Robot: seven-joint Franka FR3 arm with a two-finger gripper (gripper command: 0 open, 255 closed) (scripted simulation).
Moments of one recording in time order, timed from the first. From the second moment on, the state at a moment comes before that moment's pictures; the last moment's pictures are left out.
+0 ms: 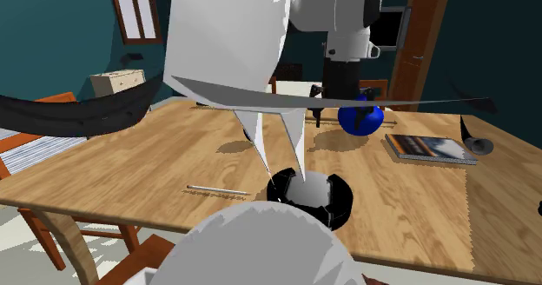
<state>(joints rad) 0.11 -0.42 0.13 -2.14 0.05 1.68 -0.21</state>
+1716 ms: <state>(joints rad) 0.39 0.33 0.39 -1.46 -0.10 1.79 -0.29</state>
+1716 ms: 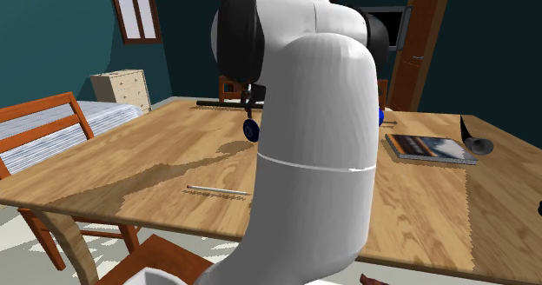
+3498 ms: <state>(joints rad) 0.47 0.49 0.41 -1.37 -0.17 1.85 -0.30</state>
